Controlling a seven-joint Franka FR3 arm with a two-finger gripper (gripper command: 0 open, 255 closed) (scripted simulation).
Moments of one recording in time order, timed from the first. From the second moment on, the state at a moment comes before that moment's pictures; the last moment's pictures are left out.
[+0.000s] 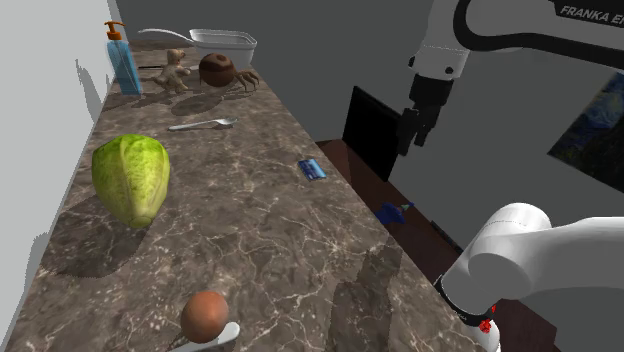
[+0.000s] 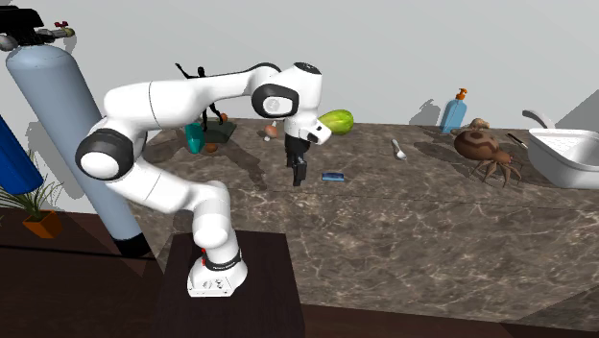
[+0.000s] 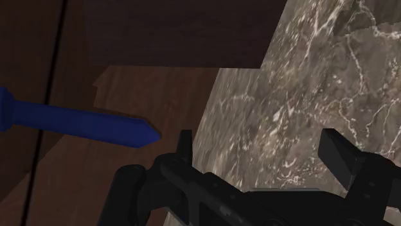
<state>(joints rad) 0.02 -0.82 -0.02 -2.38 0.06 1.45 -0.04</state>
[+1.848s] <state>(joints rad) 0.05 0.09 0.14 -1.84 0.25 1.41 0.46</state>
